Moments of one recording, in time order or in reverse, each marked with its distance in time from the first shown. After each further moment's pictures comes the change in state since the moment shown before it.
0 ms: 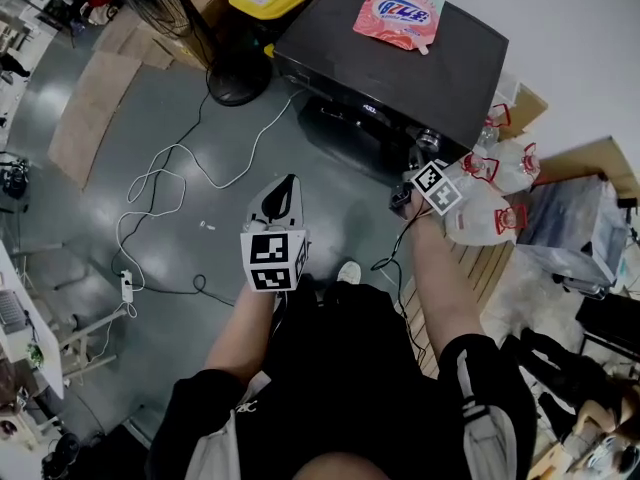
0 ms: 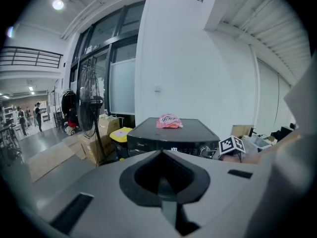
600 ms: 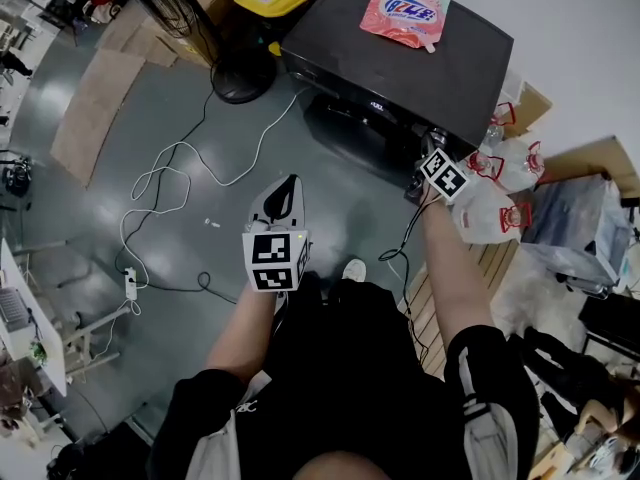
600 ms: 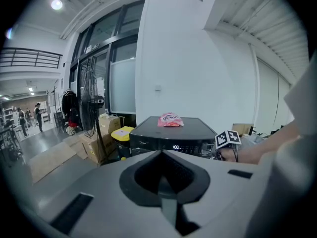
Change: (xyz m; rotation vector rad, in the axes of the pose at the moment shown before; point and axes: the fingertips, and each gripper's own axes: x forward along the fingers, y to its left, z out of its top) left arm -0.008 0.009 -0.003 0.007 0.013 0.001; right arm 0.011 -0.011 0.033 -0.218 -0.026 -0.136
